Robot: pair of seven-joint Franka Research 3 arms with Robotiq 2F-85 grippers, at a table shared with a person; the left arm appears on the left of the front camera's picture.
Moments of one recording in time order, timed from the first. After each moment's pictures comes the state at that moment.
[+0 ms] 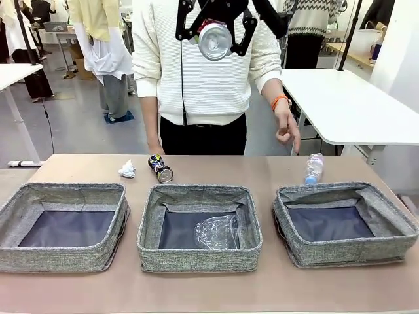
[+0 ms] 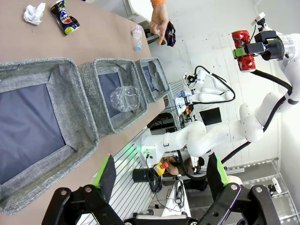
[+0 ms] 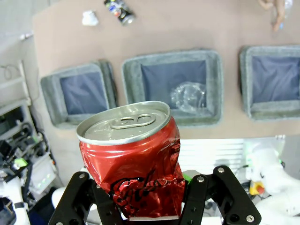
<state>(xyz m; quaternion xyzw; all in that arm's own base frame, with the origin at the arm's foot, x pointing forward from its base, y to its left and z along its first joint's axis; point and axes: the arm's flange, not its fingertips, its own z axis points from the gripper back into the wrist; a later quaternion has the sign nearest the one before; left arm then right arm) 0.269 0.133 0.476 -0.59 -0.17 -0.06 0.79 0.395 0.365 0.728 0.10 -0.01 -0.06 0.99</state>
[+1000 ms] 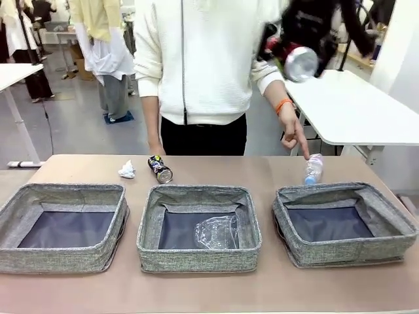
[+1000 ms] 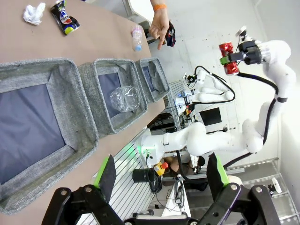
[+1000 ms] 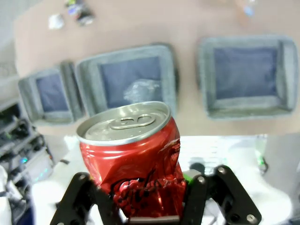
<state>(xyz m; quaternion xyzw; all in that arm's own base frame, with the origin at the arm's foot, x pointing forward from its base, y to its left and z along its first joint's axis) 0.269 0.133 0.476 -0.59 -0.17 -0.06 0.79 0.383 0.186 0.685 0.12 0.00 -0.07 0.99</state>
